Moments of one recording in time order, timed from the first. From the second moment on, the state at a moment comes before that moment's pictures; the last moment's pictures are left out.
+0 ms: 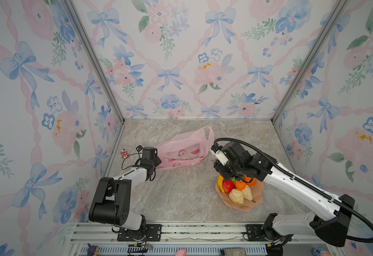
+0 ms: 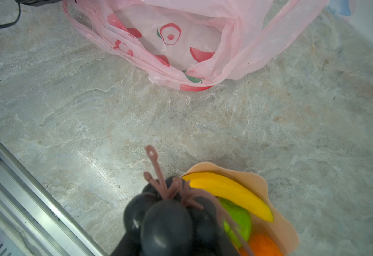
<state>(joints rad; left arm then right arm) -0.12 1.48 0.64 0.06 -0.17 -0.73 0.85 1.29 1.26 -0.95 0.12 0.07</state>
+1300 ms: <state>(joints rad) -0.12 1.48 0.62 0.08 -0.14 -0.73 1.00 1.34 1.04 -1.08 0.32 0.25</state>
